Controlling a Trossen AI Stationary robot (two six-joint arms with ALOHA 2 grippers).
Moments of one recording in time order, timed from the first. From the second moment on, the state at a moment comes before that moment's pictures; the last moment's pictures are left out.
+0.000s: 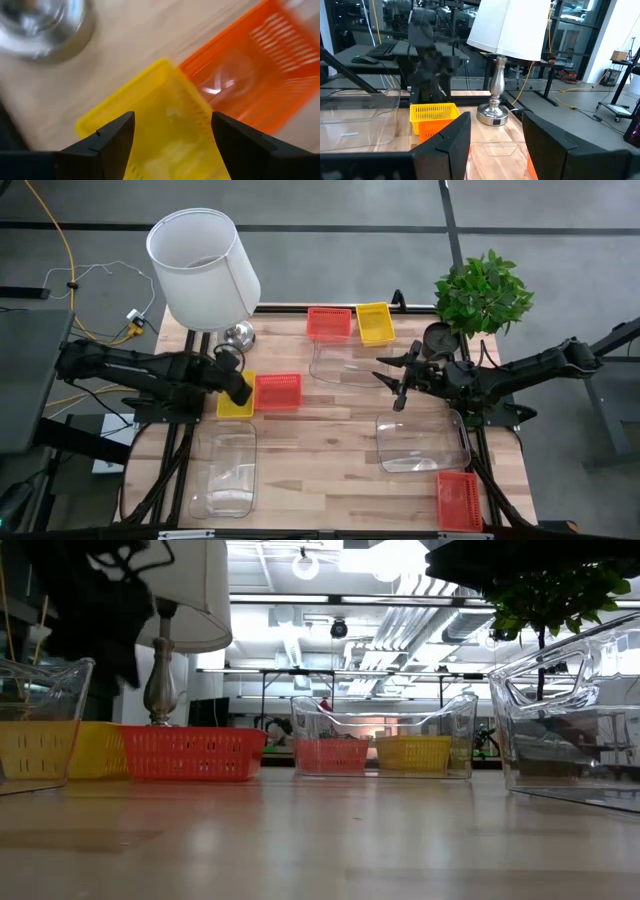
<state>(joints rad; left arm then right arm) 0.04 0.92 0.65 -0.99 -0.40 -0.99 0.18 0.87 0.43 0.49 0.48 -0.15</state>
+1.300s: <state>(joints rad) -0.03 1.35 0.62 -1.09 -0.40 -1.31 0.18 0.87 0.43 0.47 0.48 -0.13</state>
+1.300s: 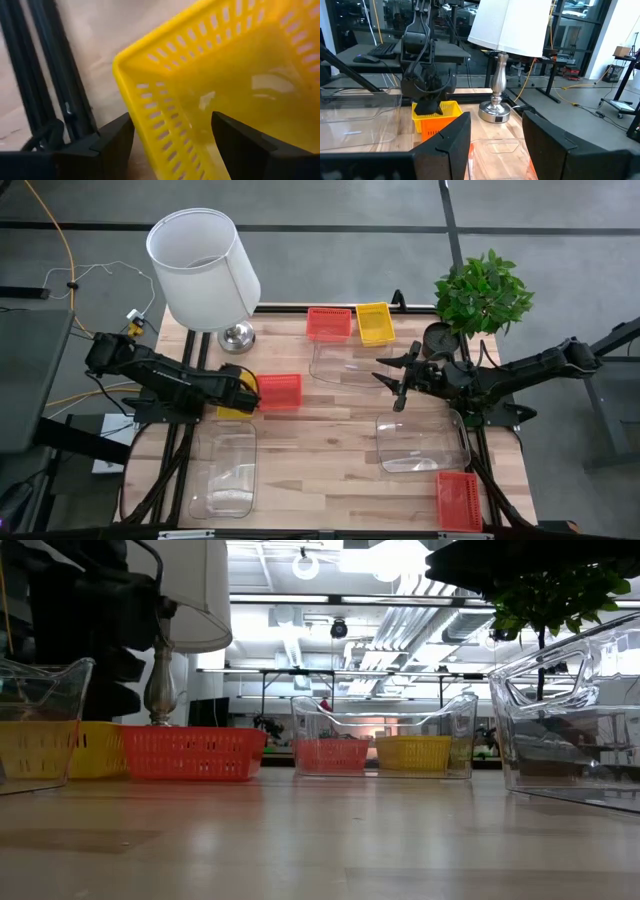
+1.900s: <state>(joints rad) -0.03 1.35 0.62 -1.09 -0.41 -1.28 0.18 0.87 0.43 0.47 0.49 -0.13</state>
